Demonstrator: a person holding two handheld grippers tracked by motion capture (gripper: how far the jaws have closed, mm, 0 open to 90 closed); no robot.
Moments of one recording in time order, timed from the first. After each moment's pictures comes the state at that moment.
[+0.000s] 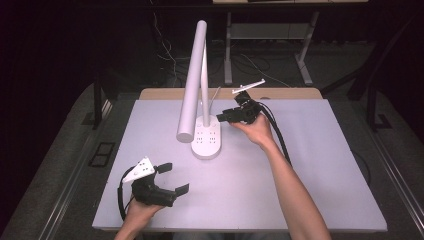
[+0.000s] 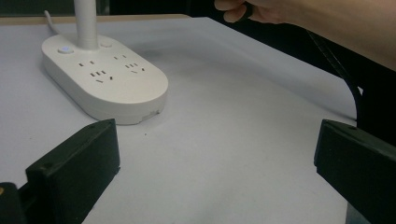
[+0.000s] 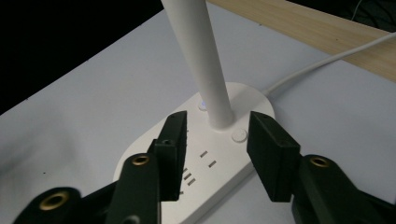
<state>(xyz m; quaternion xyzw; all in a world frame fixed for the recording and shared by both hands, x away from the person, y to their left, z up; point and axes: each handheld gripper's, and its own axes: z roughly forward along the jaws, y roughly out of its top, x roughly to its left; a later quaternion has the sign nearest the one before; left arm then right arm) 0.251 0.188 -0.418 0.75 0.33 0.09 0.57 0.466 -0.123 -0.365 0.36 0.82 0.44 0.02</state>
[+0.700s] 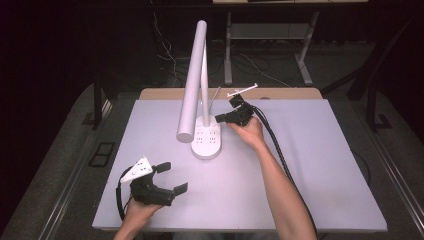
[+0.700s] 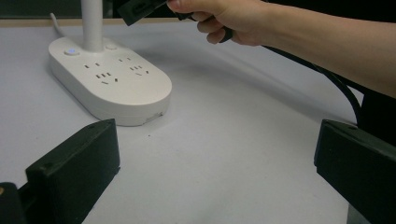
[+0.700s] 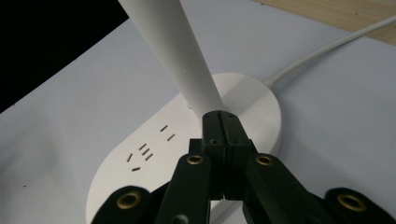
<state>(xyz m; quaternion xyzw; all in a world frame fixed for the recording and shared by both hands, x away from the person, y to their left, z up) 0.251 0.192 -0.417 0.74 0.34 0.09 0.58 0.488 -0.109 -0.400 0.38 0.81 0.44 -0.01</state>
